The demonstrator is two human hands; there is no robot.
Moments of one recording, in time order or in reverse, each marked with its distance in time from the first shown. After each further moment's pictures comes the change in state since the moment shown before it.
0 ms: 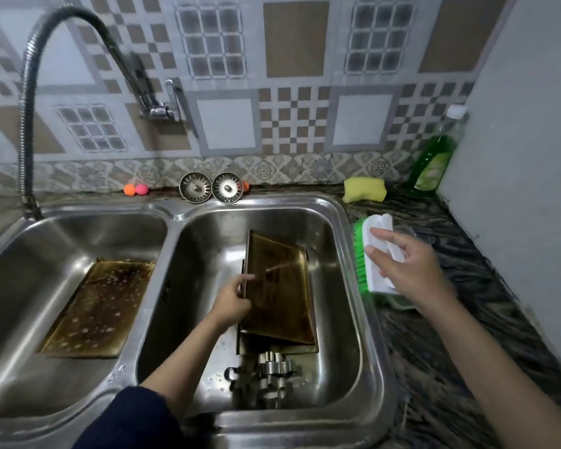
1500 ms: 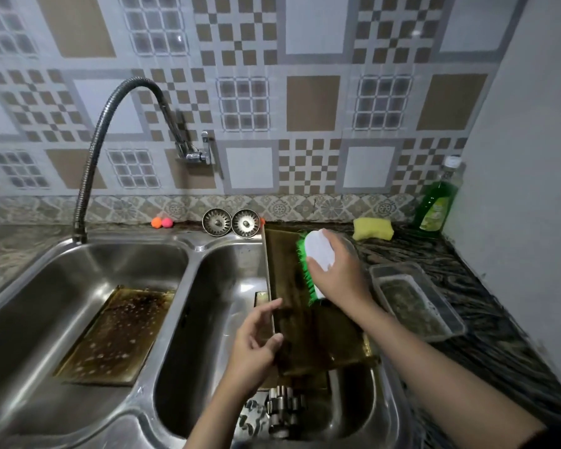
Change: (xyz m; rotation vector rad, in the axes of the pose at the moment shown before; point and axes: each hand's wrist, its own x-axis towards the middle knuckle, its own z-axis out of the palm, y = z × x) left_hand -0.104 0.035 0.023 -0.396 0.118 0.437; right_hand 0.031 -0.018 0.103 -0.301 0.034 -0.363
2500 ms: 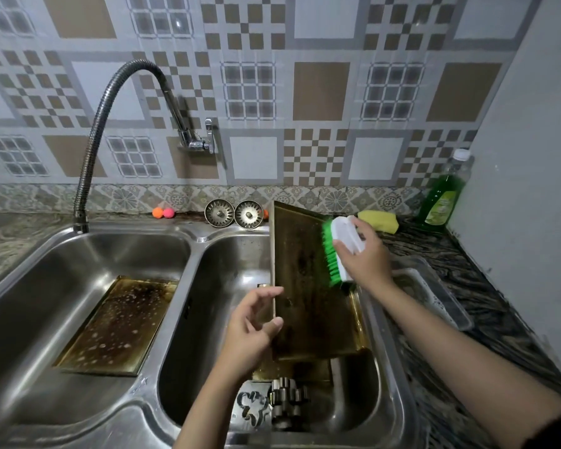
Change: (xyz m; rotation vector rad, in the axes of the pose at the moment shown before) left_hand 0.000 0.026 -0.012 0.050 -0.019 0.048; right_hand 0.021 0.029 -0.015 0.080 0.060 0.054
